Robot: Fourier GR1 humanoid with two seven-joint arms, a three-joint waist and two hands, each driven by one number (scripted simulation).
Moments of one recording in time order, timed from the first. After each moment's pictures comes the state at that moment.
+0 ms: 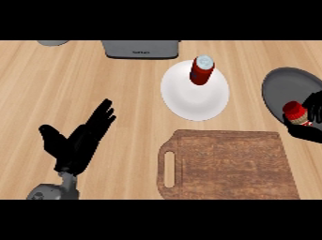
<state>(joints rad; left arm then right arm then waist) -0.07 0.13 -0.19 -1.55 0.26 0.00 0.21 -0.19 -0.47 -0.09 -1.32 0.49 -0.32 -0.20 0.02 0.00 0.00</state>
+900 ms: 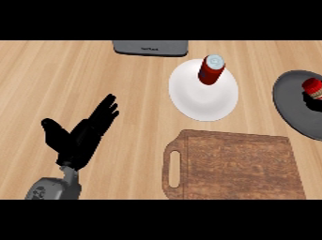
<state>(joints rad) -0.11 0.12 -0.18 -1.55 0.26 -0.03 0.23 -0.67 -0.57 -0.34 -0.38 0.45 -0.51 -0.58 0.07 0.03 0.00</state>
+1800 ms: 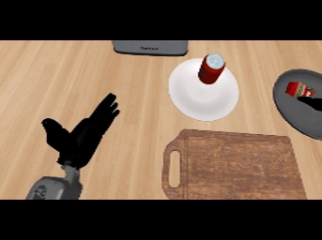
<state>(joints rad) -0.12 0.12 -0.17 -1.54 0.25 -0.04 0.22 -0.76 -0.62 -0.51 -0.18 0.30 -0.15 -0.68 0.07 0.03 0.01</state>
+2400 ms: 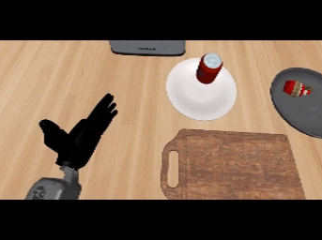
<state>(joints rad) -0.11 0.11 -0.16 -1.54 0.25 -0.03 0.21 -0.64 -0.77 -0.55 -0.12 0.24 0.32 -0.77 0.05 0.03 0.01</state>
